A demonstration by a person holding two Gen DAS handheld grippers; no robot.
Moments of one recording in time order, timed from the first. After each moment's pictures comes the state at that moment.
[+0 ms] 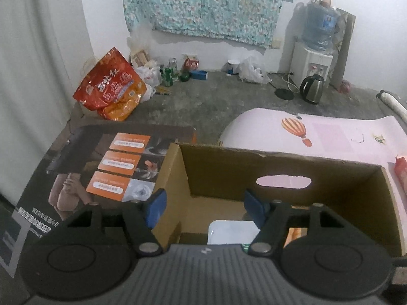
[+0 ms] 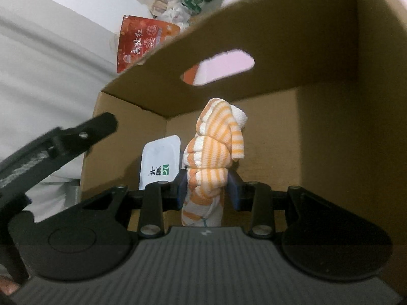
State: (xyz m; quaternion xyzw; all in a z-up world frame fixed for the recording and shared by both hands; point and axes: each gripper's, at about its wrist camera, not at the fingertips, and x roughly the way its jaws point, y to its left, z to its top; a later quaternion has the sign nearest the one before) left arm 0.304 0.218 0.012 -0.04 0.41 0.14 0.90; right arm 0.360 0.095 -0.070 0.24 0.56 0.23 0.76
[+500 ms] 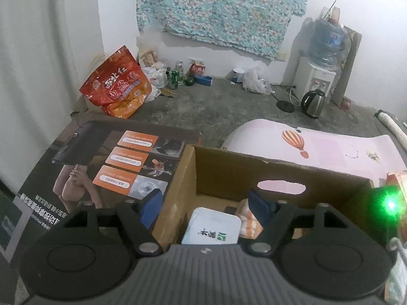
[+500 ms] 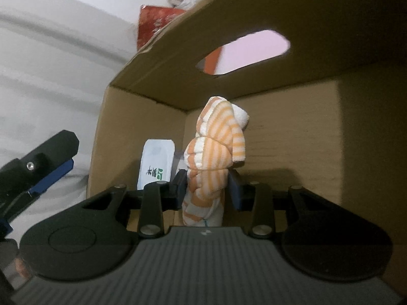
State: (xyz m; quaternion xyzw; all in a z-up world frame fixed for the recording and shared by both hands) left arm 0.279 0.232 0.031 -0.08 0.40 0.15 0.90; right arm 0.383 0.121 -0.086 0.26 0.56 0.29 0.73
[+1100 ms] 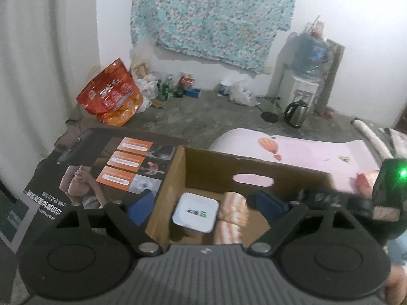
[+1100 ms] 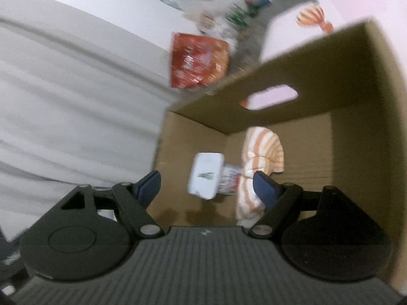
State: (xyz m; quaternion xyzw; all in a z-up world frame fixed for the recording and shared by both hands) left arm 0.208 0.206 0.083 -0.09 0.37 0.12 0.92; right arm 0.347 0.057 -0.002 0.31 0.48 0.33 0.75
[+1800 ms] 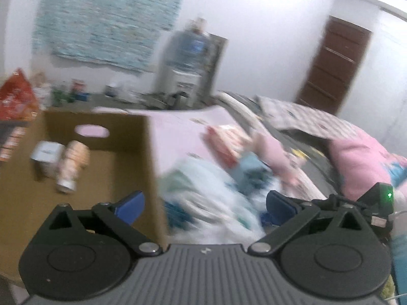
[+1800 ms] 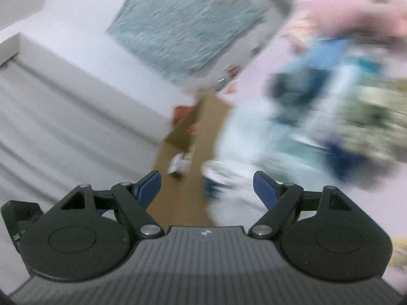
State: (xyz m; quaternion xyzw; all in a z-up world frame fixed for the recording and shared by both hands) left arm 0.071 -0.001 0.067 -0.10 0.33 -0.14 0.93; right arm 0.103 -0.284 -0.010 0.40 0.34 0.26 0.81
